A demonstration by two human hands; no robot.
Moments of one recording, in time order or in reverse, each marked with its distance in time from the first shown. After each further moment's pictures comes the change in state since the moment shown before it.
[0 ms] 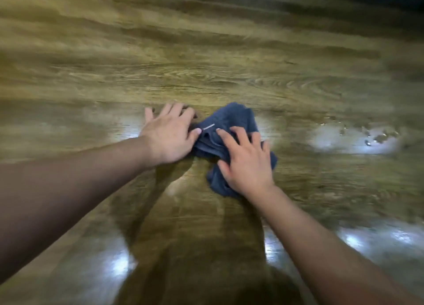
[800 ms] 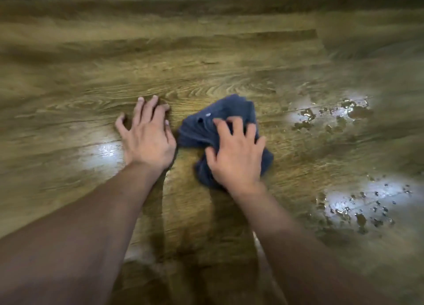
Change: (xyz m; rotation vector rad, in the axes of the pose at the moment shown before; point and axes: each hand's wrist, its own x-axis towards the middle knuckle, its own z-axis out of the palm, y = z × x) left_hand 0.143 0.140 0.065 -0.106 0.290 -0.177; right_hand 0.049 0.165 0.004 0.014 0.098 0.372
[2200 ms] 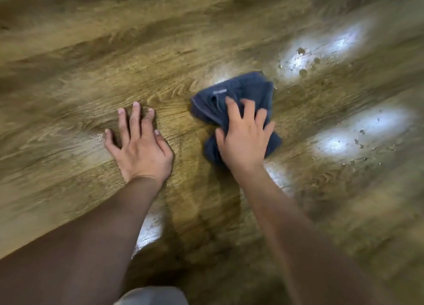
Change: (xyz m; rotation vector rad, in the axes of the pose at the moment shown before) left_hand 0.001 0.003 0.004 0.097 -0.053 -0.023; right_hand 0.027 0.017 -0.007 0.002 -0.089 0.287
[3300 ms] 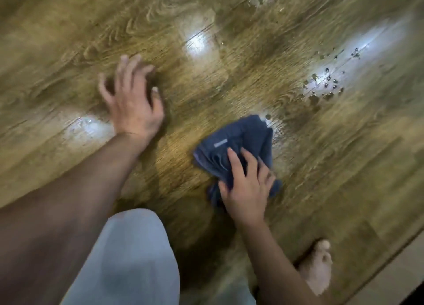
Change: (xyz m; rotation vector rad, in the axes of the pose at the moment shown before) left_hand -0.024 0.044 -0.011 -0.232 -0.078 0.427; right_hand -0.254 0.062 -0.011 0.057 -0.132 0.277
